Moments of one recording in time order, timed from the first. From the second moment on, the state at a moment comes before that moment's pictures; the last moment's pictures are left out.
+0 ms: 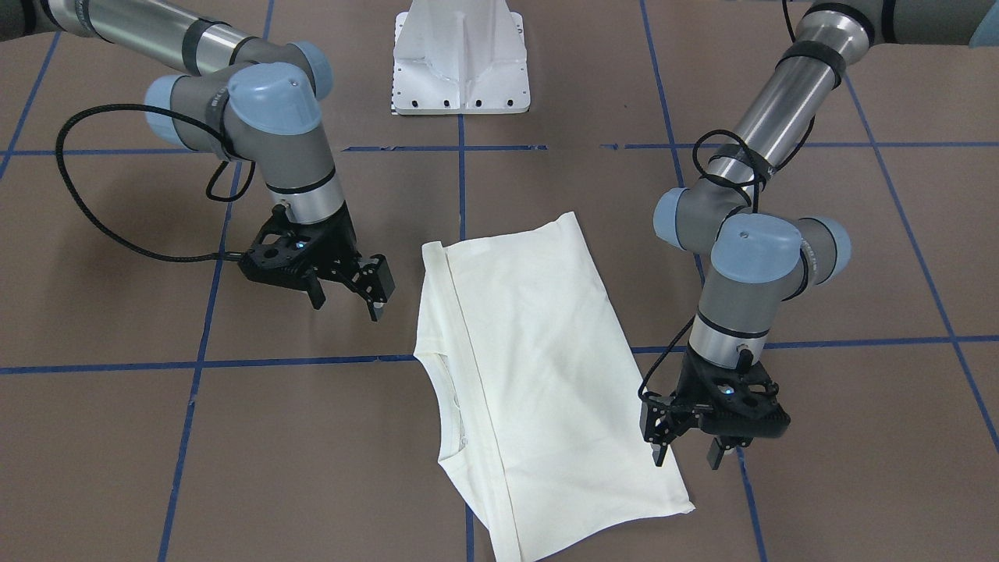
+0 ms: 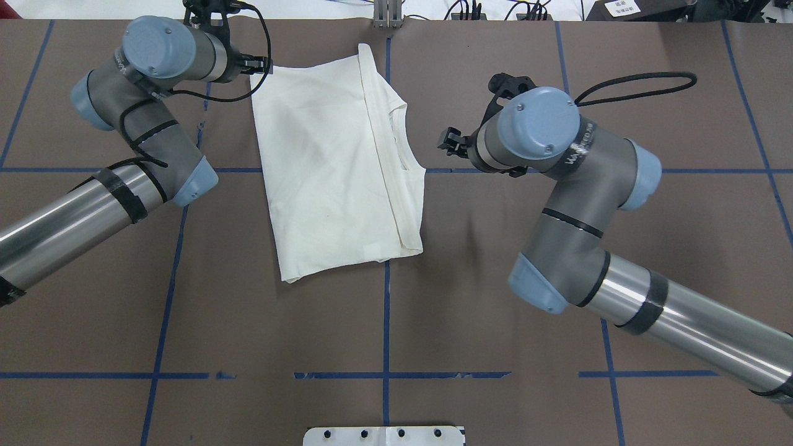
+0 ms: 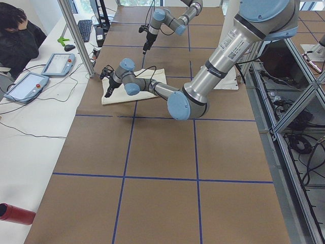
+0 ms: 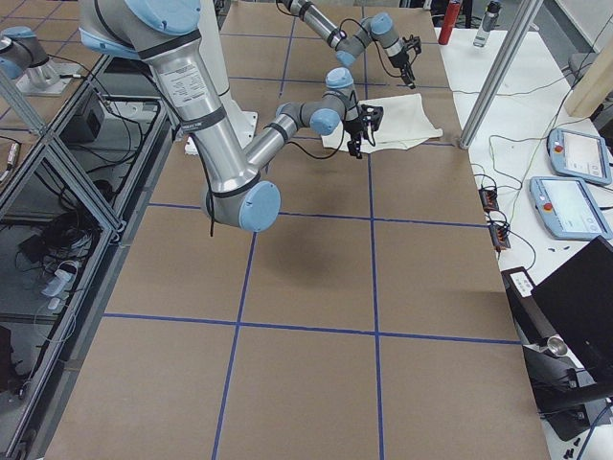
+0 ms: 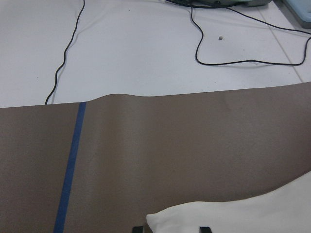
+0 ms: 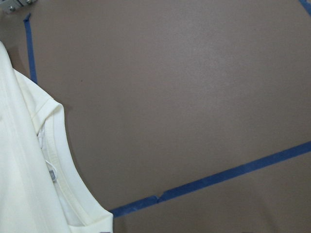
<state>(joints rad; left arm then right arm) -0.87 -2.28 -1.13 -2.36 -1.68 -0.93 0.63 -0.94 1.60 -1.33 1.66 1.54</state>
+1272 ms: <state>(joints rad) -0.87 -2.23 -1.21 -2.36 -1.71 -0.93 0.50 -0.82 1.36 -1.26 1.51 1.67</state>
